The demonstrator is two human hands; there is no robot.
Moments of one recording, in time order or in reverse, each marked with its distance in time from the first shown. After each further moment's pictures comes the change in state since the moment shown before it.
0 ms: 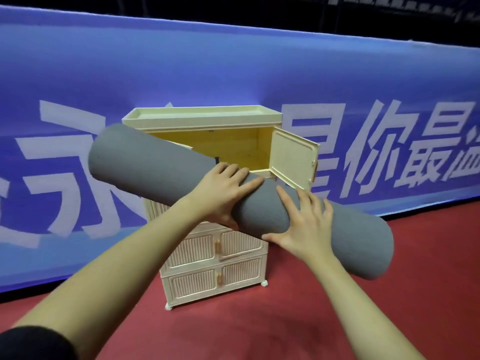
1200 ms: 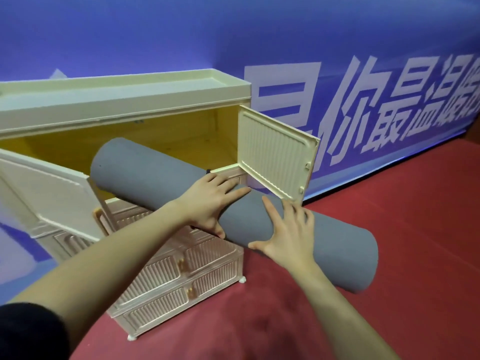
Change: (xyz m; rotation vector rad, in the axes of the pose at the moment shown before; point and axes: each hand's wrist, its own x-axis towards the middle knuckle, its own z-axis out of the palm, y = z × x) left_hand 0.192 -0.090 0.254 -0.264 -0.020 0.267; right_hand 0.117 0.081 0.208 -0.130 -0.198 0.263
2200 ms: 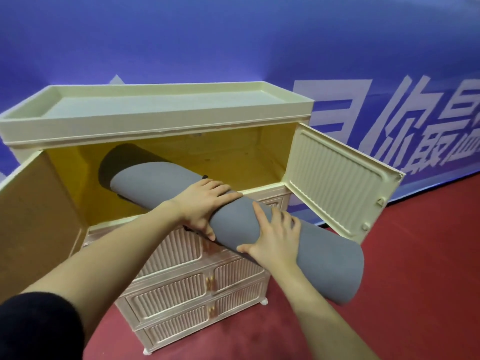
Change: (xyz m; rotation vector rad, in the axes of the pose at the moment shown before) left_hand -0.088 -0.130 0.049 -0.061 -0.133 -0.097; right_hand 0.067 -0.141 0.071 -0.045 -0.110 -0.028
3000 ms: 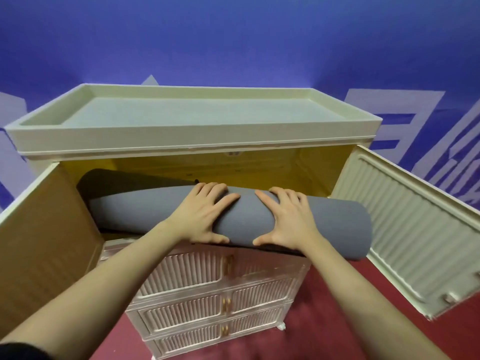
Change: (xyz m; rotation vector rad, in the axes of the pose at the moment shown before) left_hand -0.026 -0.064 0.041 0.057 0.173 -0.318; right_hand 0.149 -0.021 0.030 0.060 -0.092 -0.517
